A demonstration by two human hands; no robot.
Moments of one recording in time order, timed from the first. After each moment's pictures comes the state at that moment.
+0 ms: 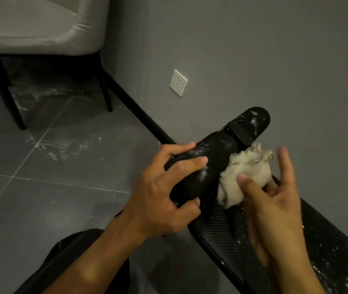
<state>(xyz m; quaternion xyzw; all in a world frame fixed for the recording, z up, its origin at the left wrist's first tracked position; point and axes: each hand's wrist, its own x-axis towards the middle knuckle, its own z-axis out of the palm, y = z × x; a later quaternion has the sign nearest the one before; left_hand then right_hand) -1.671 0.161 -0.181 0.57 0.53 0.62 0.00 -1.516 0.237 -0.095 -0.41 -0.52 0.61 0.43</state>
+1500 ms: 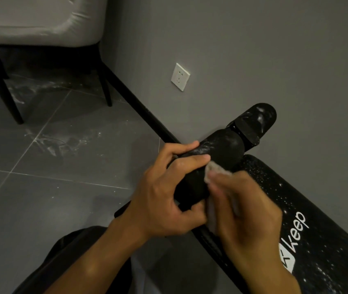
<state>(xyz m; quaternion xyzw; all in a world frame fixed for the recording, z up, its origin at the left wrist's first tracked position) -1.672 0.164 -0.186 0.57 0.53 0.63 0.01 -1.524 0.225 -0.130 -0.17 -0.88 0.18 0.40</state>
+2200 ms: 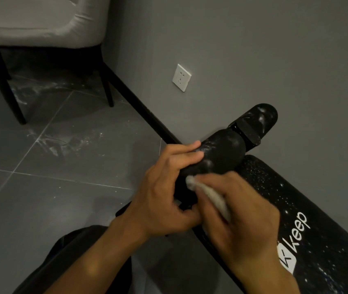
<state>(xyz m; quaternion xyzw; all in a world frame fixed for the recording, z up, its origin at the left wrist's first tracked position) -1.673 0.168 -0.191 0.57 0.49 0.66 0.02 -1.532 0.213 -0.118 -0.15 -0.90 0.14 0.37</state>
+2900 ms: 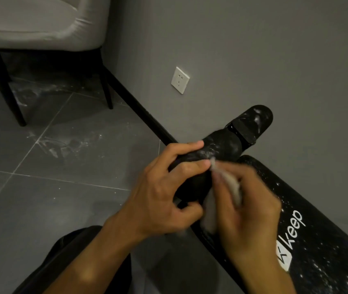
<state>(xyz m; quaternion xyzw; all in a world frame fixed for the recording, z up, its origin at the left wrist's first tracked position) -1.674 0.157 -0.181 0.61 0.53 0.59 -0.02 -1.528 0.218 -0.121 -0.22 -0.86 0.21 0.42</state>
